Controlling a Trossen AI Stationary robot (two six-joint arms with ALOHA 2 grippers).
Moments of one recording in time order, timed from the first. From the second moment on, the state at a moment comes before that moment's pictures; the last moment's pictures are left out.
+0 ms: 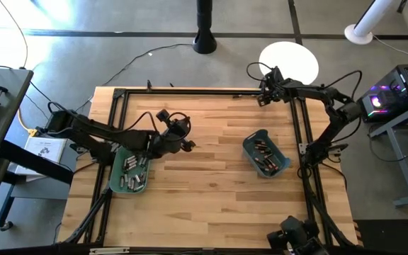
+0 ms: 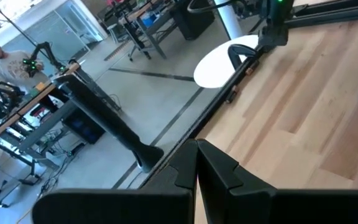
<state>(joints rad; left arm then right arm) -0.14 1.44 0.95 -0.07 -1.07 0.04 -1.05 1.67 0.89 -0.33 0.22 0.06</state>
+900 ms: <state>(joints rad) -0.08 1.44 0.95 -0.05 -0.91 0.06 -1.04 1.66 0.89 -0.31 0.20 0.09</state>
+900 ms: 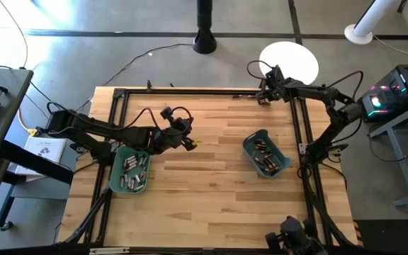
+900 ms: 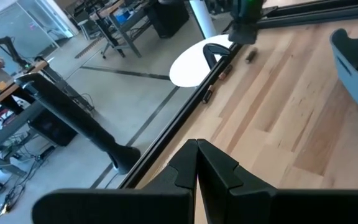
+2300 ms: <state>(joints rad) -0.07 1.44 0.95 -0.05 -0.88 0.05 -0.81 1.59 0.87 -0.67 0.11 -0.13</state>
